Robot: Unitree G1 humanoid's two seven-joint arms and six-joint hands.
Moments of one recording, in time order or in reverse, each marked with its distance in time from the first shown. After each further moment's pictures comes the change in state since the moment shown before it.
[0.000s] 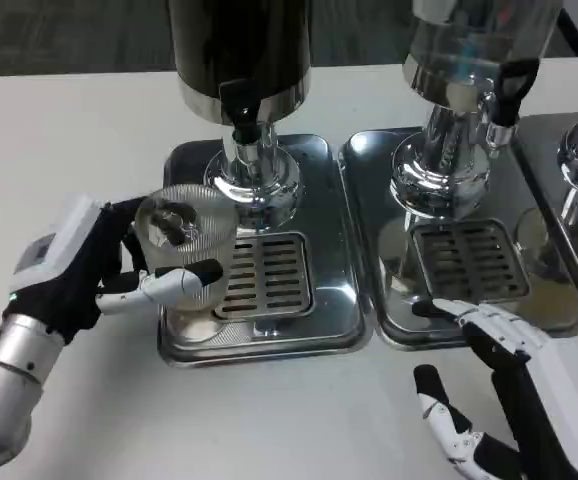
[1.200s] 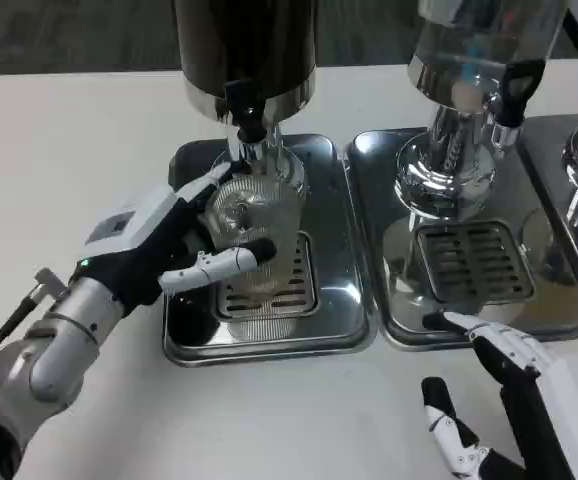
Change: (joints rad) left arm -0.142 -0.074 -0.095 0.036 0.037 0.147 -0.112; right arm 0.070 0.044 0.003 -0.030 -0.023 0.008 -0.012
